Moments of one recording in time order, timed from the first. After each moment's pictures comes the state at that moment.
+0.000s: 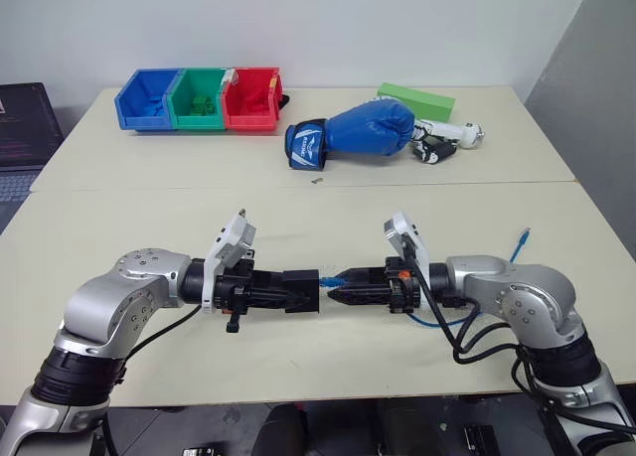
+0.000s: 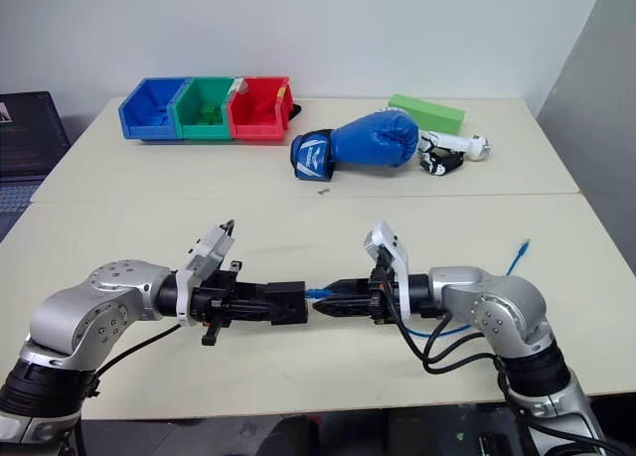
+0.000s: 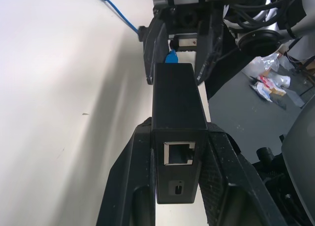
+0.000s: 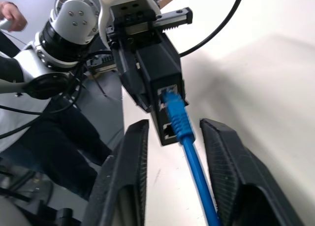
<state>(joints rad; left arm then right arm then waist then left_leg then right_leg) -0.33 0.82 -0.03 -0.22 -0.70 0.72 -1.30 -0.46 -0.46 0.14 -0.37 0.89 1.09 0.76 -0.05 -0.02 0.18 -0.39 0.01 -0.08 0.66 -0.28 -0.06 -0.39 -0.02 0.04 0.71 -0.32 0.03</state>
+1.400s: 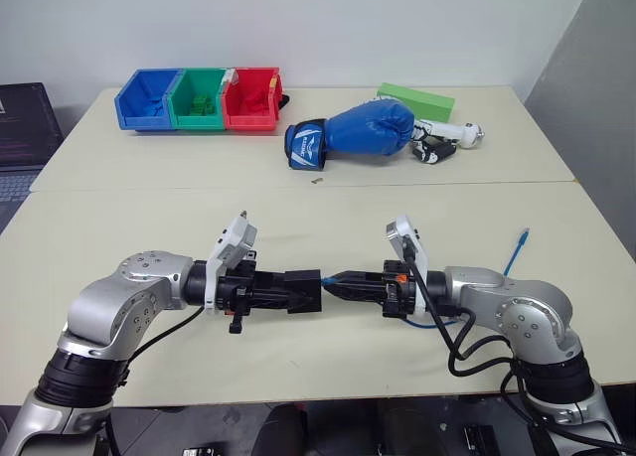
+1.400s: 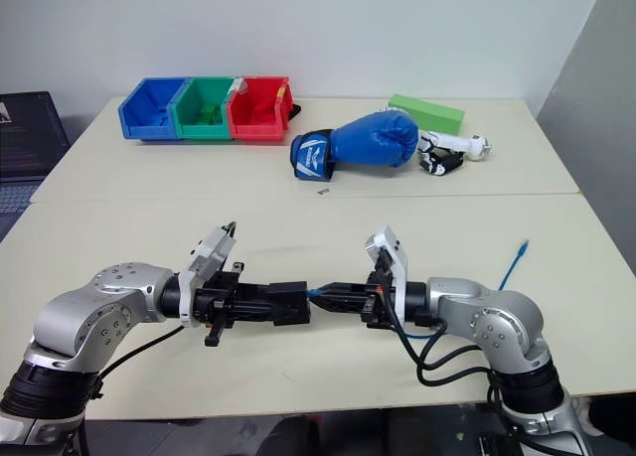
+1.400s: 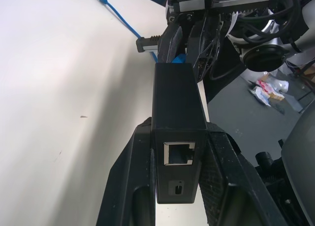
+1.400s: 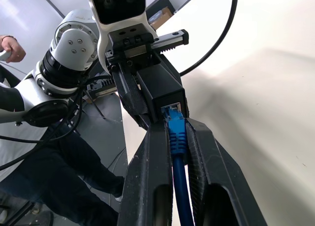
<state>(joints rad) -0.32 0.80 -0.03 -0.22 -0.71 0.72 -1.28 -0.41 -0.39 0.12 -0.42 0.92 1.08 0.64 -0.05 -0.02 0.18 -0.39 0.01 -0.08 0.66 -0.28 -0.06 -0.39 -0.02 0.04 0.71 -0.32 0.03</state>
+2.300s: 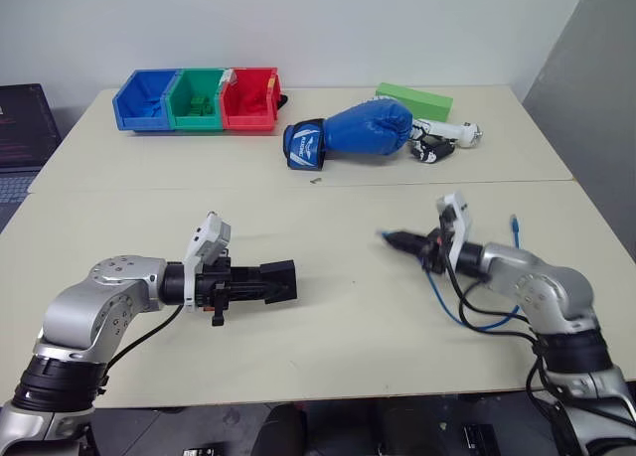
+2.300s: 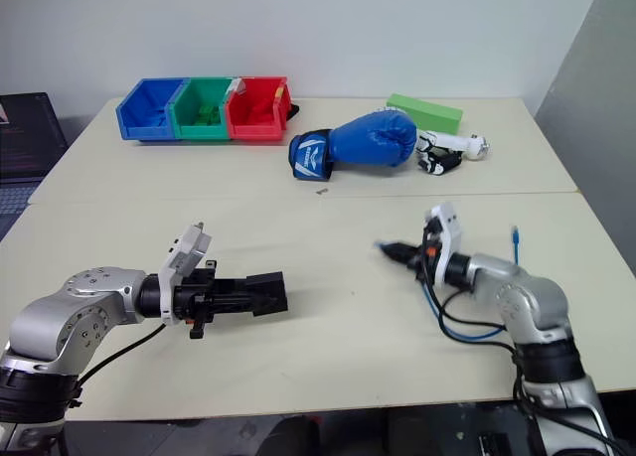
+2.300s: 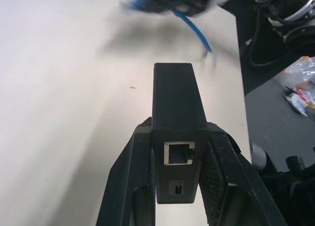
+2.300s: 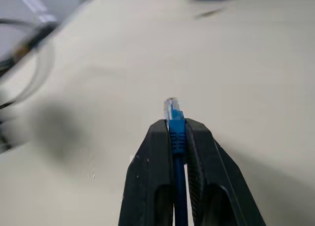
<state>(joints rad) -0.27 0.85 0.04 -0.15 -0.66 0.68 -1.25 -0.54 -0.45 0.02 0.11 0.53 0.65 0.52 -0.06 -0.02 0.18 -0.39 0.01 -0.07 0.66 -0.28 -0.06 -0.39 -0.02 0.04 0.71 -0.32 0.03</state>
